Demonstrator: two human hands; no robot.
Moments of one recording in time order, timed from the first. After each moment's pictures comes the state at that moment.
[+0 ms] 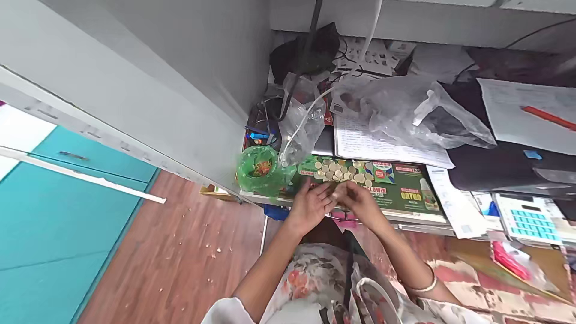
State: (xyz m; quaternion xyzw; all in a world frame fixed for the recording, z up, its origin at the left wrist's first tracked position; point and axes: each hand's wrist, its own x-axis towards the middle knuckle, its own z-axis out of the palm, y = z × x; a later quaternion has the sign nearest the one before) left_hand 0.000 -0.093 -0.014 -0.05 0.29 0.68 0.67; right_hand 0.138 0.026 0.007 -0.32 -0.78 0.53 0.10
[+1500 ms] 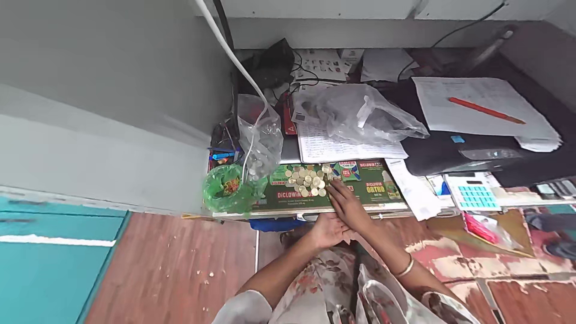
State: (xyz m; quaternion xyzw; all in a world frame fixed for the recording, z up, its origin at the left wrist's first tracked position) left_hand 0.116 -0.035 -0.076 -0.12 0.23 0.53 0.81; right_hand 0.210 0.066 -0.056 -0.26 -0.93 0.20 0.15
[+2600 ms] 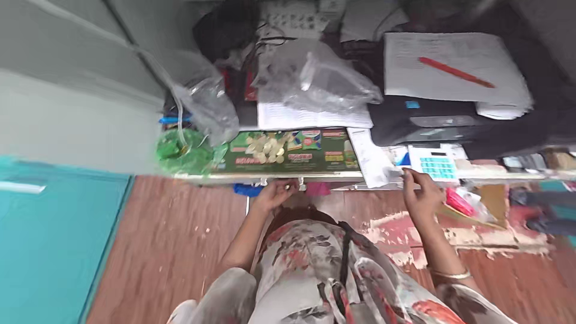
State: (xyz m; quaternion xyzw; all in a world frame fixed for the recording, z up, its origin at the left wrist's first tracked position) left_hand 0.113 -0.046 -0.067 -0.13 0.37 0.62 0.68; right_hand 0.462 0.151 0.005 -0.43 -0.84 0.10 0.33
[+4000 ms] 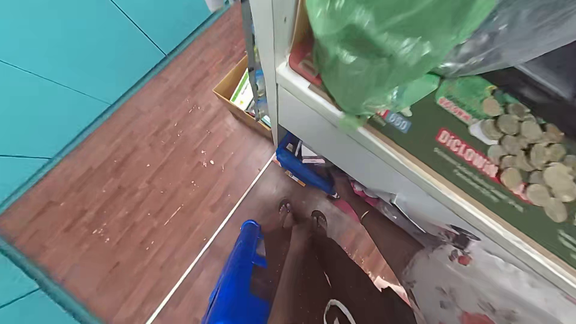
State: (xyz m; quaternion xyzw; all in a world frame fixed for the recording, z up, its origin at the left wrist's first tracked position) left_hand 0.141 -0.171 -0.266 -0.24 0.66 0.43 0.57; right_hand 0.144 0.036 -0.440 -0.15 -0.93 0.23 -0.22
